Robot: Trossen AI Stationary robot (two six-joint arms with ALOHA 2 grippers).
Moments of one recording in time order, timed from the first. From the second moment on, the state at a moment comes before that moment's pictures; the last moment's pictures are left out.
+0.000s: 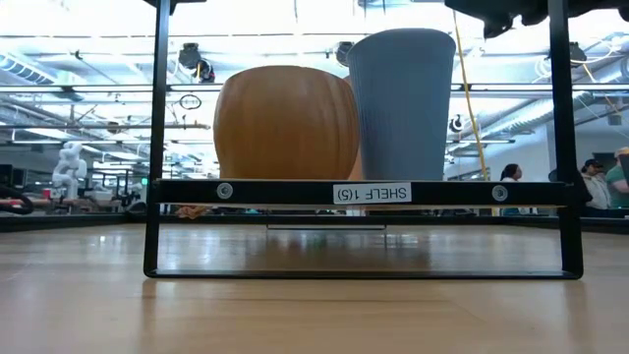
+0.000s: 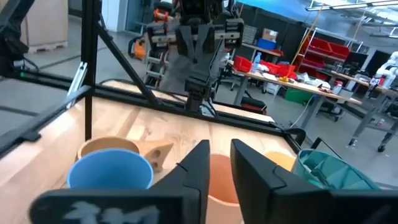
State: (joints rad) left arm -0.36 0.97 0.78 -0.22 -0.37 0.16; right arm 0.41 0.80 0.41 0.35 0.47 -0.20
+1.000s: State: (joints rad) left arm -0.24 0.74 0.48 0.01 -0.20 0.16; right arm 0.41 0.77 0.41 0.21 0.47 -0.23
